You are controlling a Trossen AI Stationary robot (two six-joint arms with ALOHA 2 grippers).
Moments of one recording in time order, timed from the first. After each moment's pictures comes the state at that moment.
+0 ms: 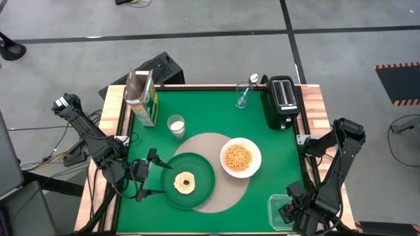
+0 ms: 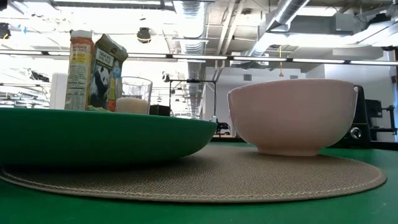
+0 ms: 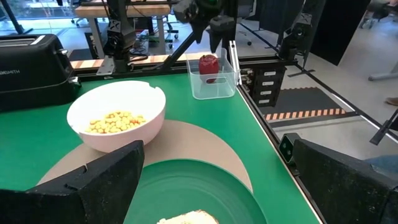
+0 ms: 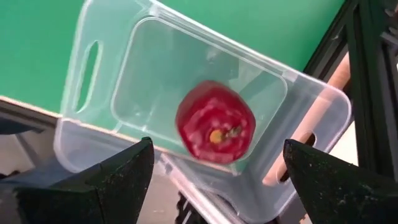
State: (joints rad) left arm -0.80 0.96 0.66 -0.04 -0.59 -0.23; right arm 1.07 1.63 1.36 -1.26 -0.08 2.25
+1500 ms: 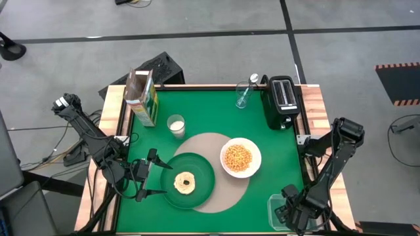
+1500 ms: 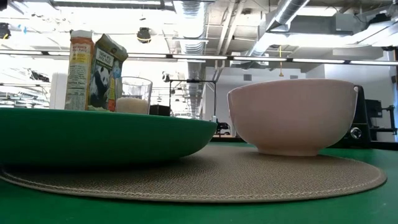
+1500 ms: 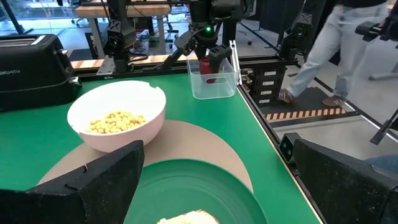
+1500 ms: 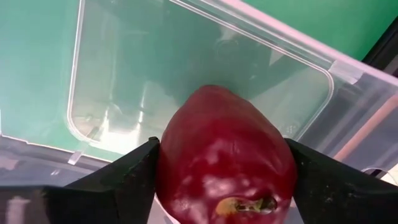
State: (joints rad) left arm -0.80 0.96 0.66 -0.04 -0.59 -0.23; right arm 1.06 1.63 1.06 -0.87 -0.19 2.27
